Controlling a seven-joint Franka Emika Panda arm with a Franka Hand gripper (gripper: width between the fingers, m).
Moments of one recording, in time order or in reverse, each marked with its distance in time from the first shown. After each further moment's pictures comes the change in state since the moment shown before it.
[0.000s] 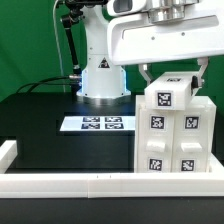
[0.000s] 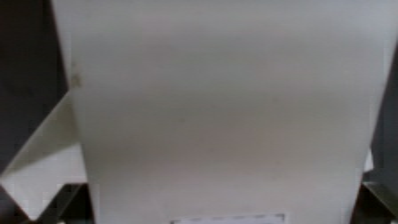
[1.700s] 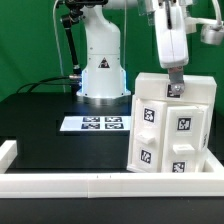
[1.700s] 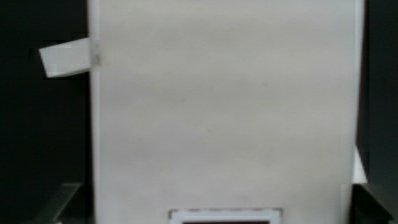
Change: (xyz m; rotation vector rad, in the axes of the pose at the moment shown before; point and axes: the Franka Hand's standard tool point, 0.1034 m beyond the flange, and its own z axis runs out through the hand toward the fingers) arm -0.004 0.000 0.002 0.011 -0.051 1.202
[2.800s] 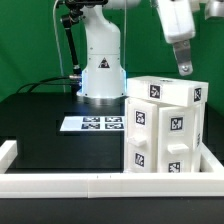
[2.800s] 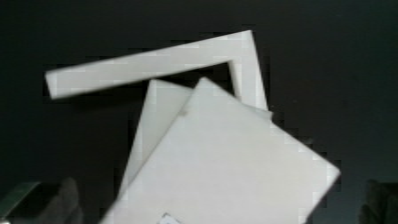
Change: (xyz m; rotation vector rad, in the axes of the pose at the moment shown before) arm -0.015 -0.005 -0.023 0.008 -0.033 -0.248
